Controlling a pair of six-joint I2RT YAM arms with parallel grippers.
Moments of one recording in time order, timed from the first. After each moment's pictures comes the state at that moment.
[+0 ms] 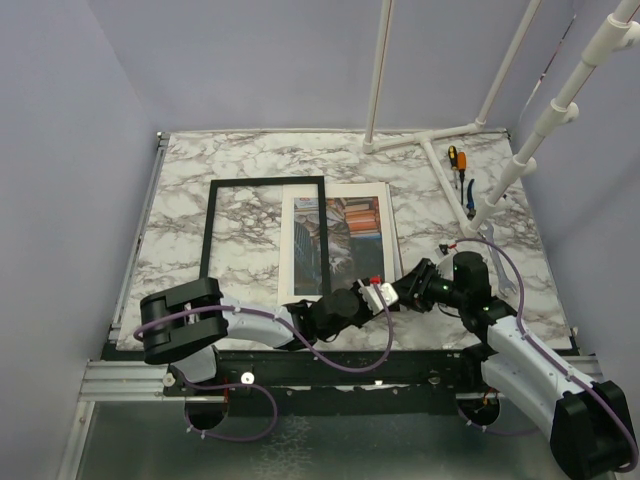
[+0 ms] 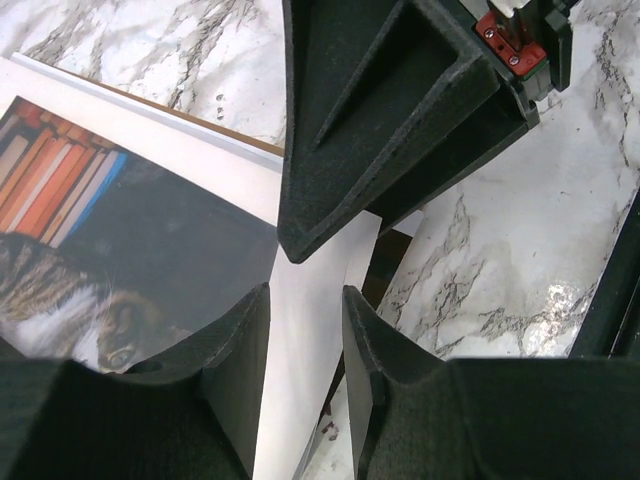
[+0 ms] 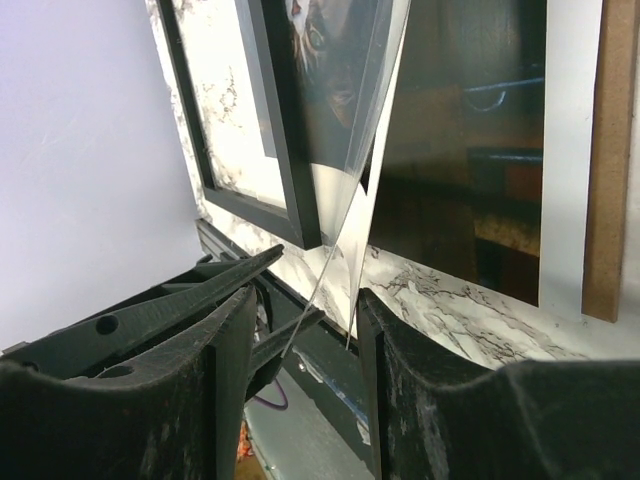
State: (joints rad) left arm -1.30 1.59 0.62 0.65 -0.30 0.10; right arm 0.30 0.80 0.23 -0.02 -0.59 1.02
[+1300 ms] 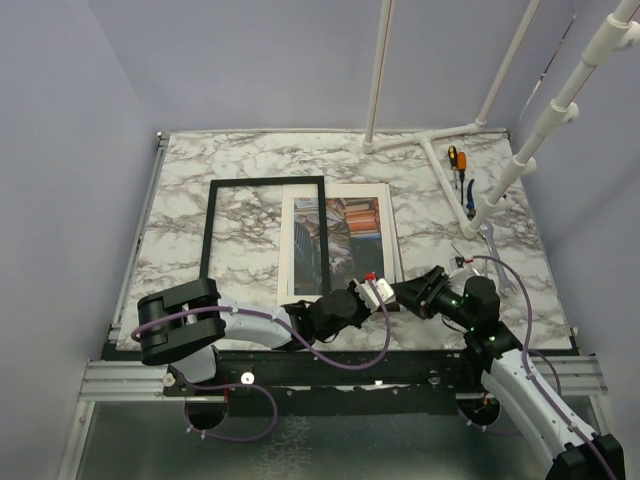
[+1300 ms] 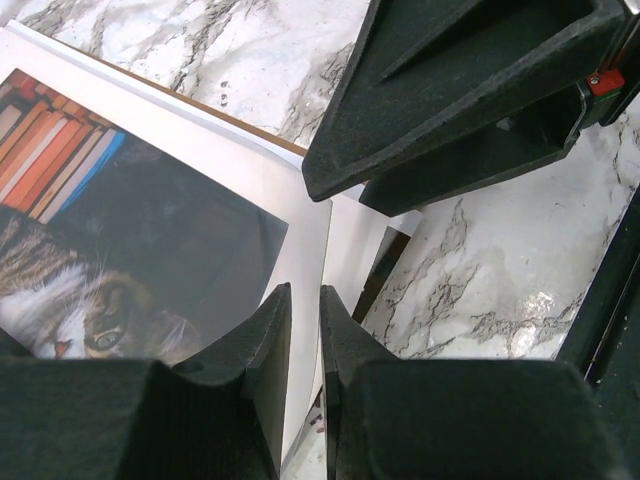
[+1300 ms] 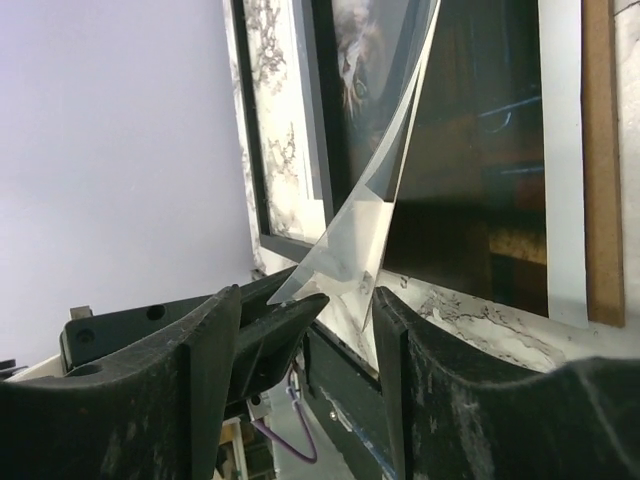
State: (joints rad) left arm -1.30 1.57 0.60 0.65 -0.33 0.02; right arm 0.30 0.46 0.04 0.06 -0.49 1.20
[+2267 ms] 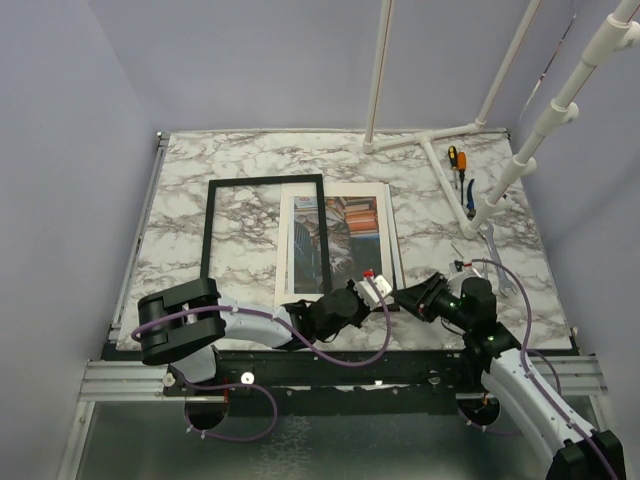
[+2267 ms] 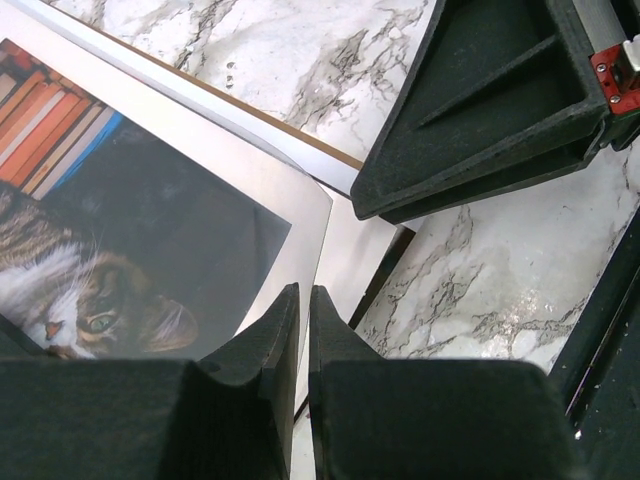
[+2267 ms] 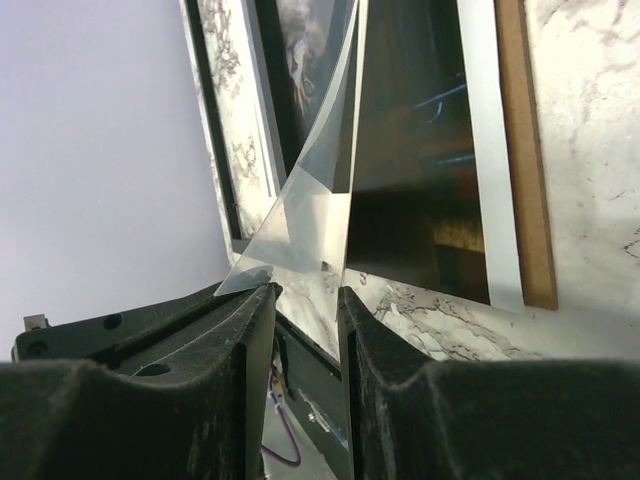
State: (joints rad) left arm -1.29 1.57 0.61 0.62 -0.35 -0.04; right arm 0.30 0.45 0.01 0.01 -0.46 1.19
